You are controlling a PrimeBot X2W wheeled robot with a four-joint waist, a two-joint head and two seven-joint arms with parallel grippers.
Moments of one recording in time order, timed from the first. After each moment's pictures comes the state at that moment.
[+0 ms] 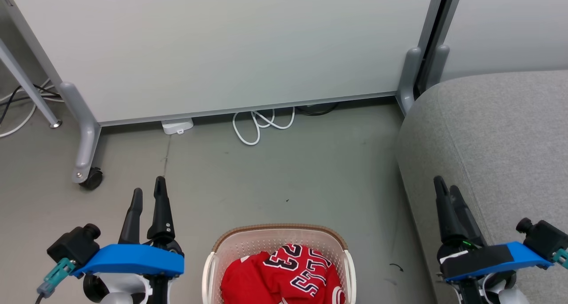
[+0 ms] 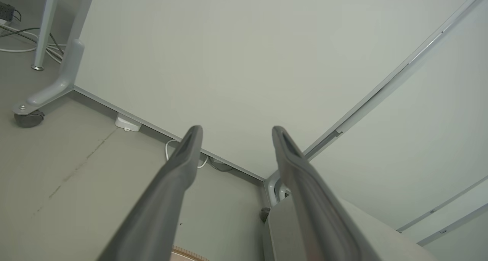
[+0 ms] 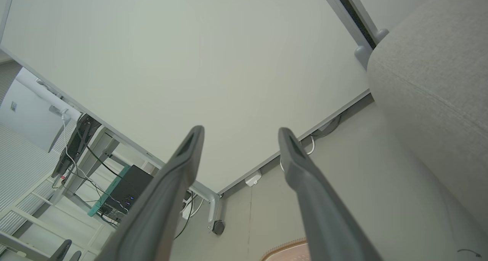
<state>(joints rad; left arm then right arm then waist) -0.09 0.04 -0.04 0.20 -0.74 -0.08 -0.10 -0.08 -0.04 0.02 0.18 0.84 0.13 -0.10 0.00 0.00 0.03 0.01</state>
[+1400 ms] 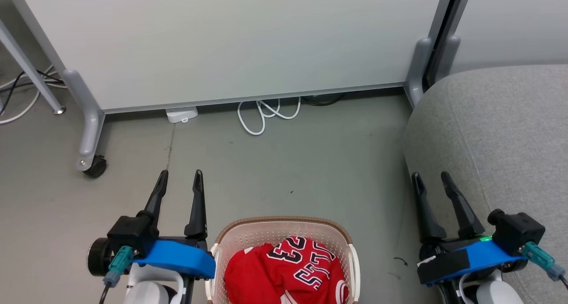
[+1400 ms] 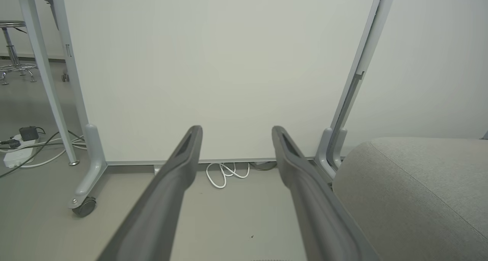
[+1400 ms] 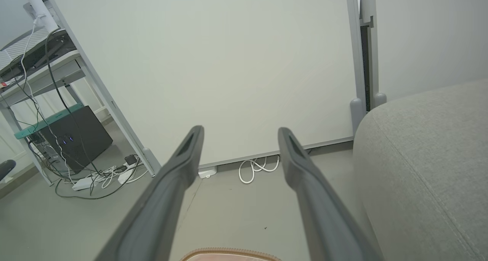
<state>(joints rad) -0.13 0.07 -0.17 0.25 -0.25 -0.05 -0.21 -0.11 -0.04 0.06 0.19 0.37 0.13 -0.20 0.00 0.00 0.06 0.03</state>
